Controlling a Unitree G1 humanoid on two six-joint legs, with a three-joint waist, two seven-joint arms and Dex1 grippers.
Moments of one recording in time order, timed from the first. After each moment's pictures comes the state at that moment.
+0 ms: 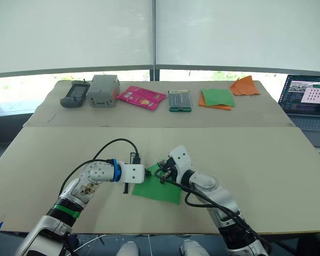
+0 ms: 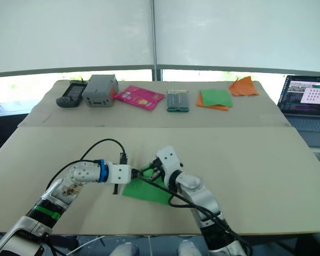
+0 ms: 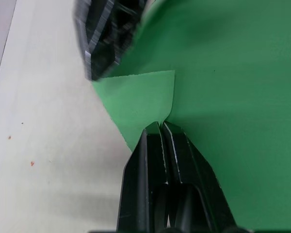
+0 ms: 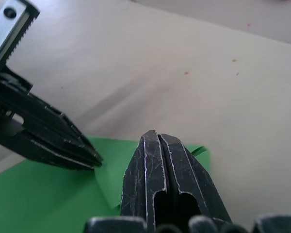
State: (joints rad) left arm -0.41 0.61 -0.36 0.24 0.19 -0.28 -0.95; right arm -0.27 -0.10 0.31 -0.13 0.08 0.62 0.40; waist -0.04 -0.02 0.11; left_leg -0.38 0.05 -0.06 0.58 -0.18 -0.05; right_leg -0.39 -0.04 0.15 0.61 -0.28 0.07
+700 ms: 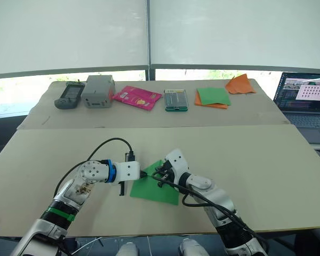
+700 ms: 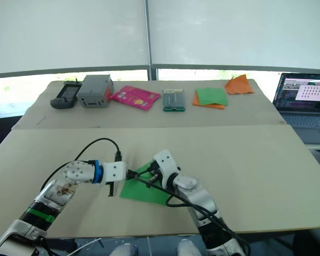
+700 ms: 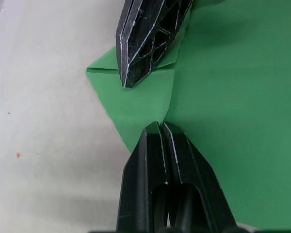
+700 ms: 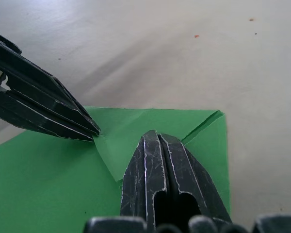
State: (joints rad) left arm -0.37 0.65 -0.31 0.15 0.08 -0.13 -1.03; right arm -0.30 -0.11 0.33 -0.11 0.08 0.68 0.41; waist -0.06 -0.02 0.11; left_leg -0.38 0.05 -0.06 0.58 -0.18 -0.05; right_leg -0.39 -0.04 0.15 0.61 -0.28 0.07
